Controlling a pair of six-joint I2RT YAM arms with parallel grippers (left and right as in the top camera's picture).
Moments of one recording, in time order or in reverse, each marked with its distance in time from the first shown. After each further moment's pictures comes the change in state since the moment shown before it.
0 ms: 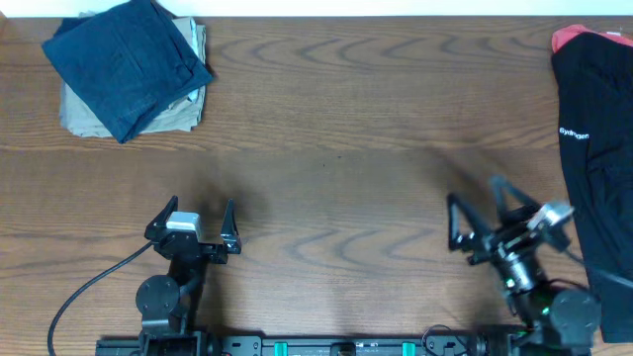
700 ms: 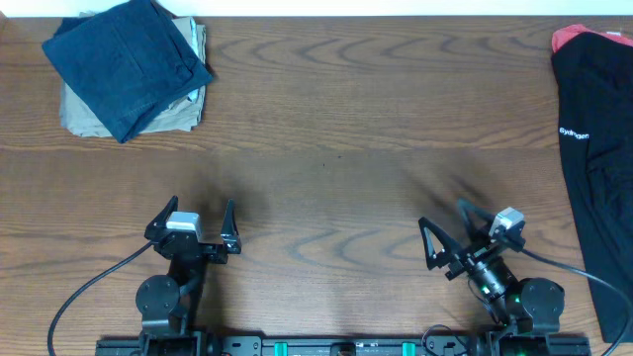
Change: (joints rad) left arm 0.000 0.000 0.000 0.000 0.000 0.000; right arm 0.000 -0.198 -0.281 -0.094 -0.177 0.024
